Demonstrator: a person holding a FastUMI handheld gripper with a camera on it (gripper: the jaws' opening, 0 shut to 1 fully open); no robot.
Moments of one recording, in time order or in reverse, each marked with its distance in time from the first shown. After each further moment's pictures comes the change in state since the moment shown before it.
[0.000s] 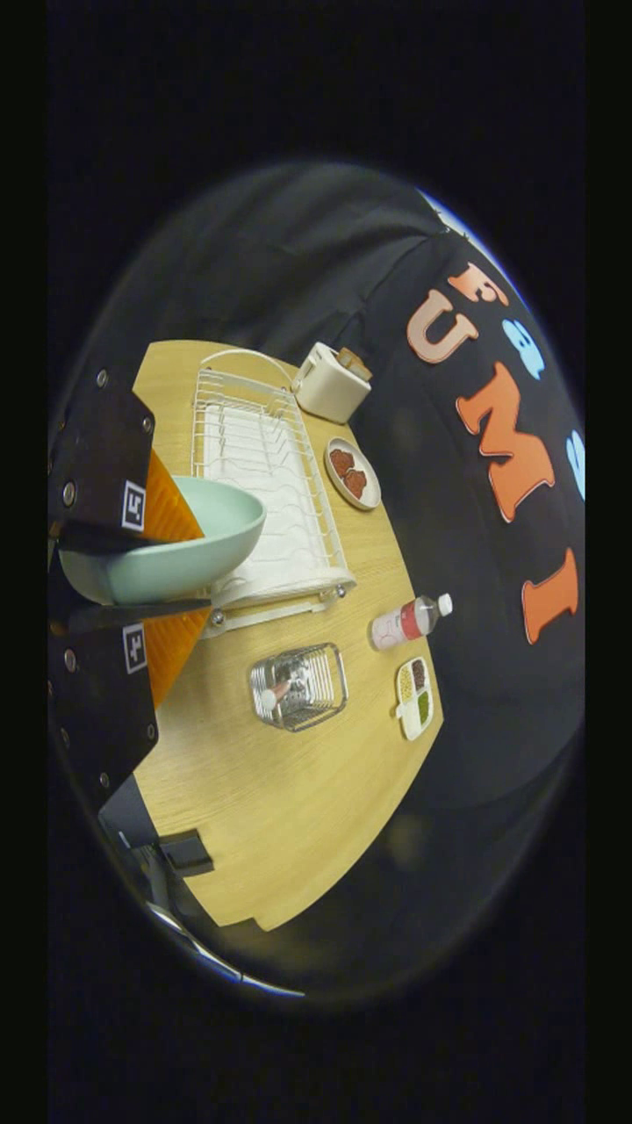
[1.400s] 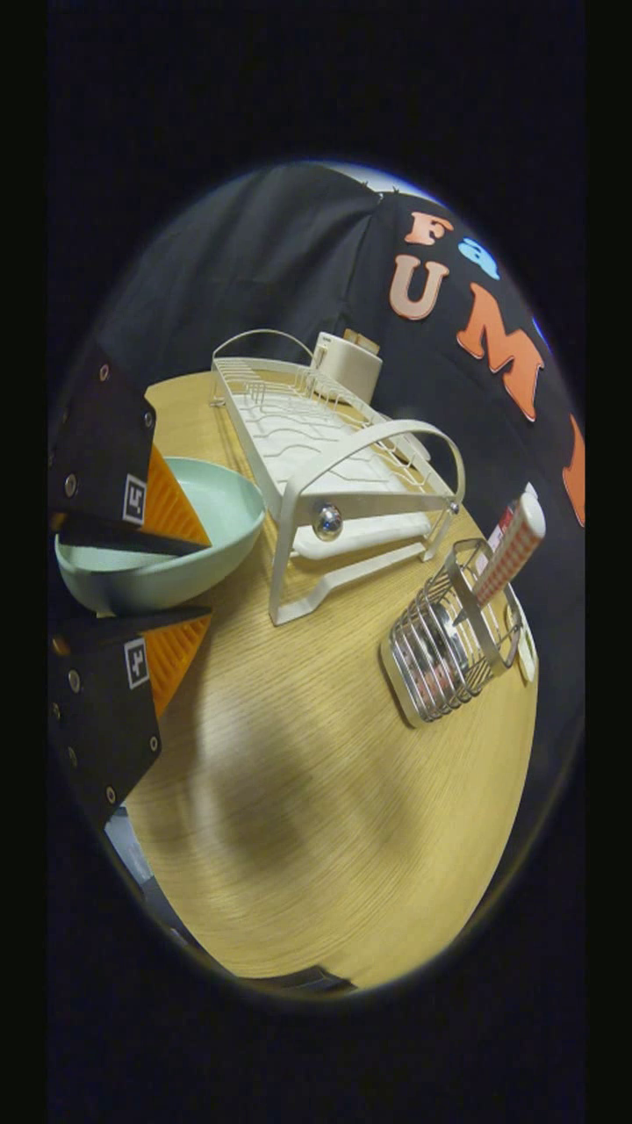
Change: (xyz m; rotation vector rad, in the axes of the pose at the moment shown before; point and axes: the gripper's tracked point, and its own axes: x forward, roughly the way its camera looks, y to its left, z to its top) arm 0.107 -0.029 -0.114 0.231 0.184 0.171
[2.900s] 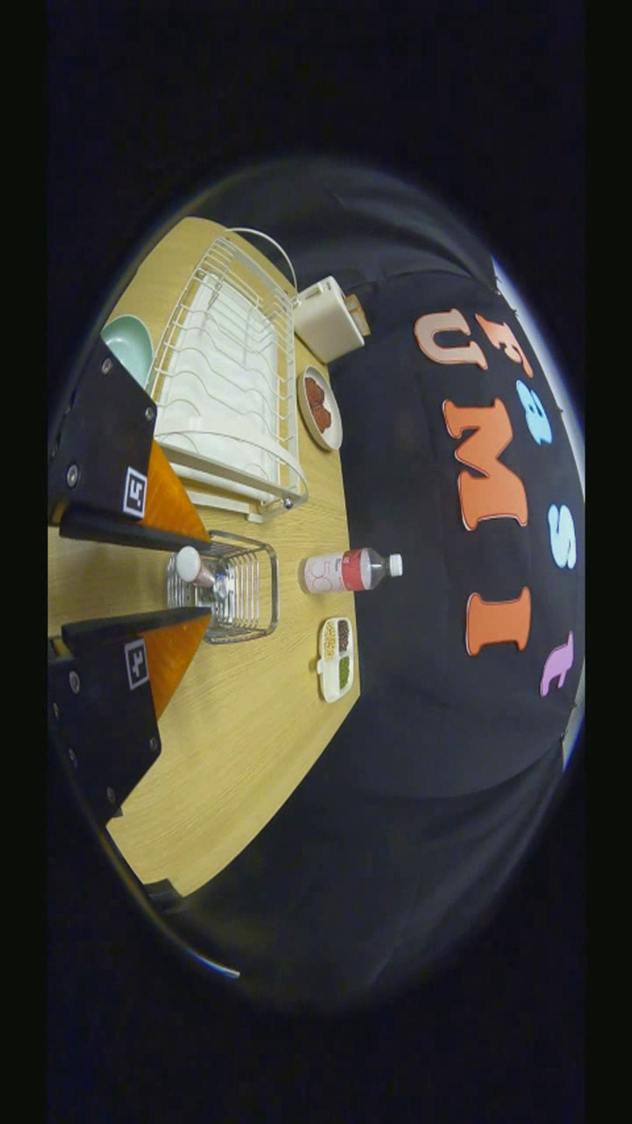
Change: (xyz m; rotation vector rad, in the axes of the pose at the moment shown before) arm -0.060 -0.001 0.176 -0.545 -0.579 -0.317
